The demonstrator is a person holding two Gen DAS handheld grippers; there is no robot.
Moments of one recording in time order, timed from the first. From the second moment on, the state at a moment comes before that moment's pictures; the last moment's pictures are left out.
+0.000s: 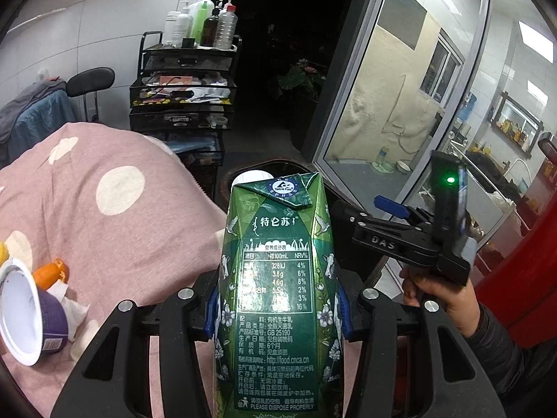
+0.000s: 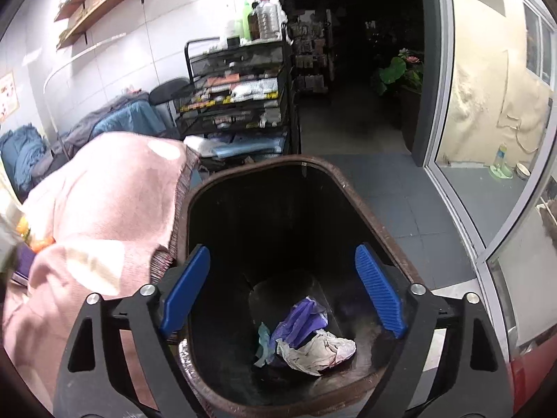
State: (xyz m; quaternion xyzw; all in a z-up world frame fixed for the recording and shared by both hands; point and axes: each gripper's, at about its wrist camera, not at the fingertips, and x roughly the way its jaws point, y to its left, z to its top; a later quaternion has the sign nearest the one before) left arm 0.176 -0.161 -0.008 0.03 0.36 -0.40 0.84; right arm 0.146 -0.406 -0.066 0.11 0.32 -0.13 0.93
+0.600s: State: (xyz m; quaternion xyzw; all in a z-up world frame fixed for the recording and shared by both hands) left arm 0.199 -0.246 -0.011 0.06 0.39 -0.43 0.81; right arm 0.083 -0.424 -0.037 0.13 0.28 -0.18 0.94
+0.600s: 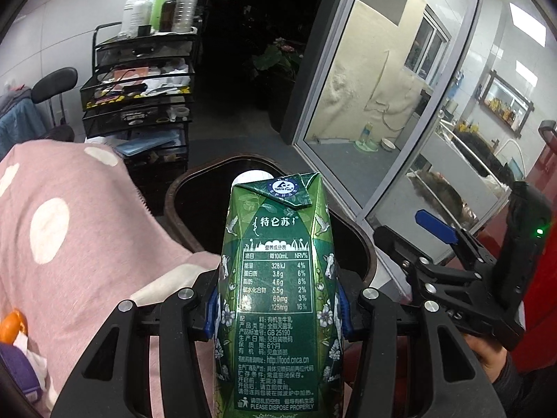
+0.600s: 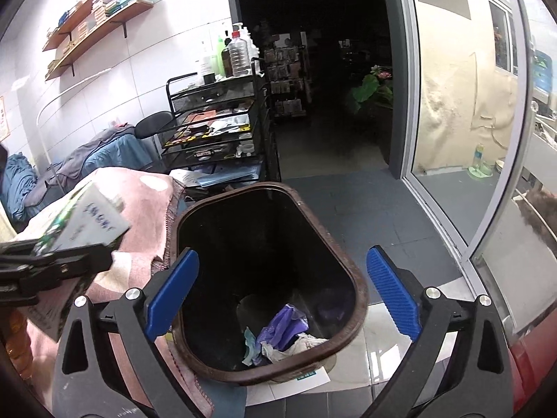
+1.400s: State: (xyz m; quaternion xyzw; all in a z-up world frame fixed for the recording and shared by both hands) left arm 0.201 -0.303 -0.031 0.13 0.41 -0.42 0.79; right arm 0.049 -0.450 -0.034 0.17 0.25 -0.23 0.93
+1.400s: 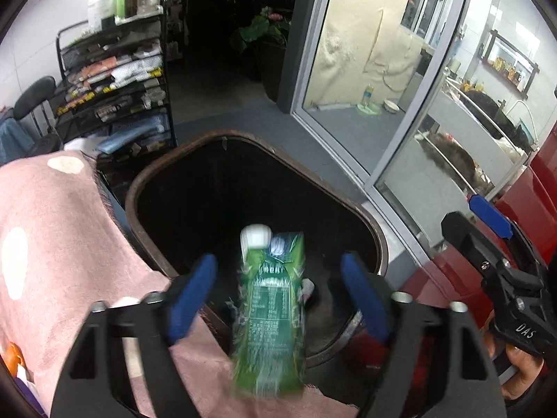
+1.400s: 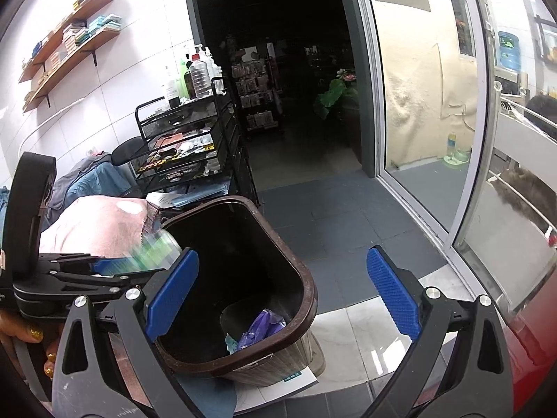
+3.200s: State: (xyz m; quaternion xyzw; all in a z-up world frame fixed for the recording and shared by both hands) left arm 0.111 0.079 -0.019 -0.03 0.32 -0.01 0.95; right arm 0.163 -0.170 -0.014 0.00 0.32 0.18 0.93
